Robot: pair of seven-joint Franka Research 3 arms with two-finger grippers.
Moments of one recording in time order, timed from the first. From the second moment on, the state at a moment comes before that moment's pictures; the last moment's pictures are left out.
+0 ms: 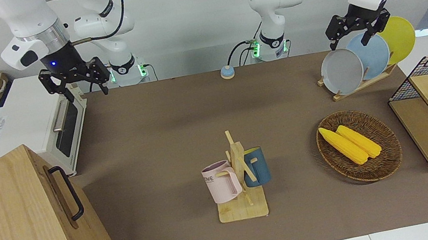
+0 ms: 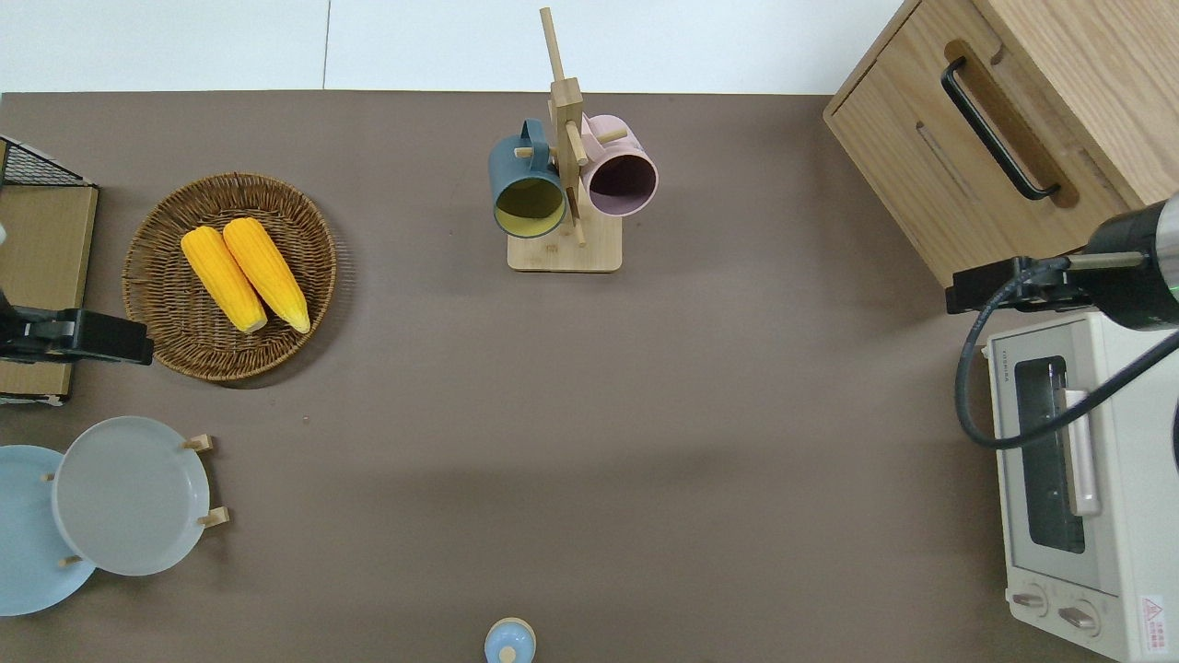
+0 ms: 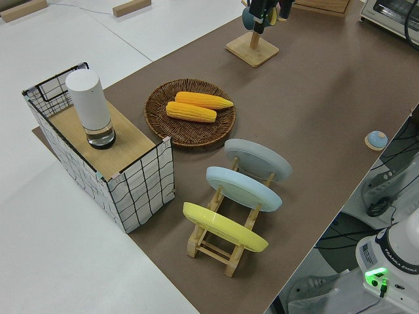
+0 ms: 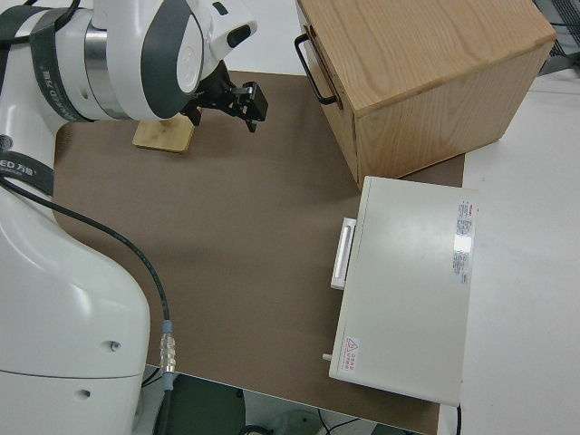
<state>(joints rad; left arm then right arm) -0.09 0.00 0.08 -1.50 -0.01 1.49 0.05 0.06 0.05 0.00 -1.44 0.05 1.54 0.08</state>
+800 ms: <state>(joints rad) -0.07 0.02 0.08 -1.51 0.01 1.45 0.11 0.17 0.09 0.02 -1.47 0.08 1.54 0.09</state>
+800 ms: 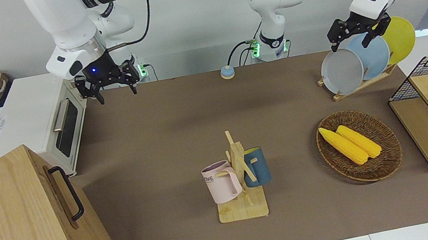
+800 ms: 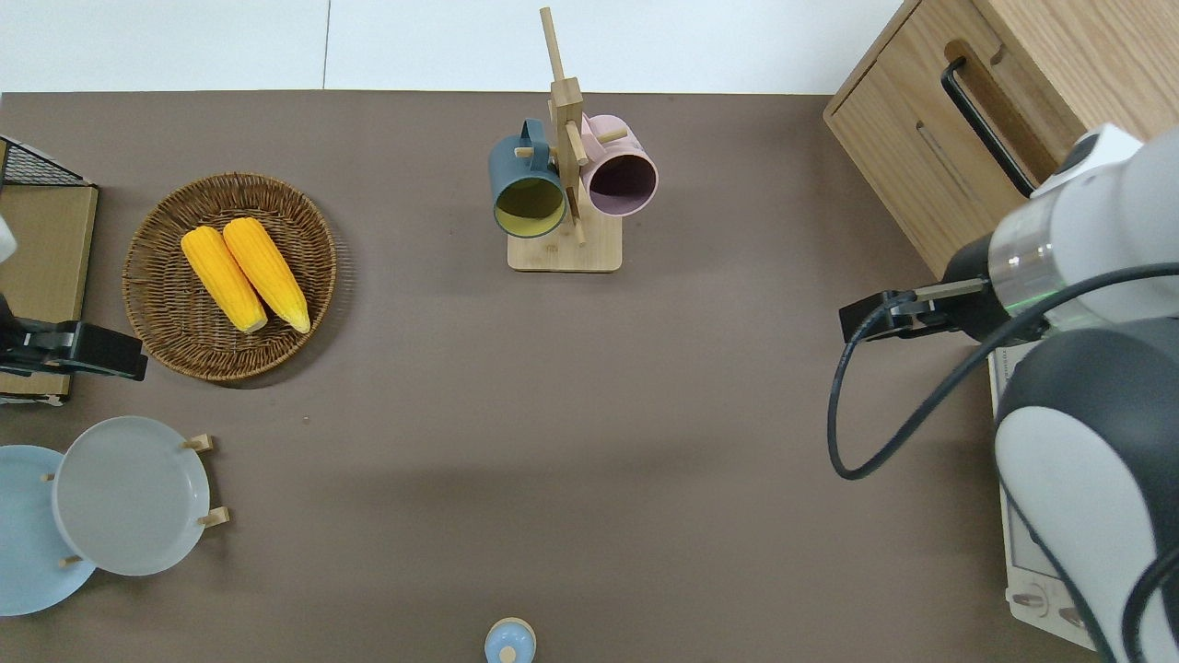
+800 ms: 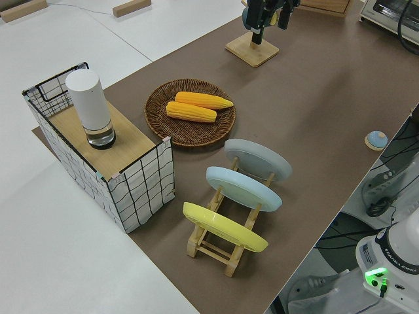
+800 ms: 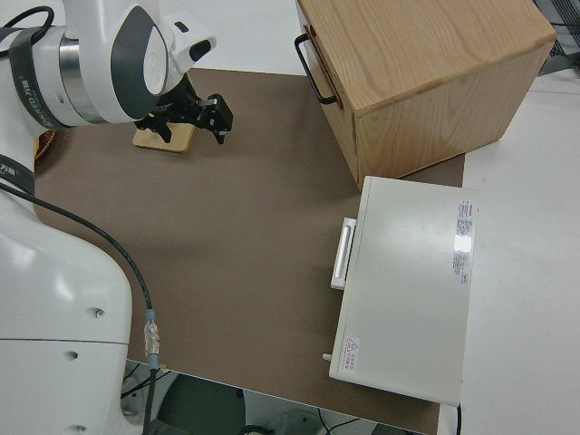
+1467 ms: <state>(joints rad) 0.25 0.05 0.09 -1.51 0.06 1.52 0.52 0.29 0.25 0.02 -1.50 0.10 1.82 0.09</state>
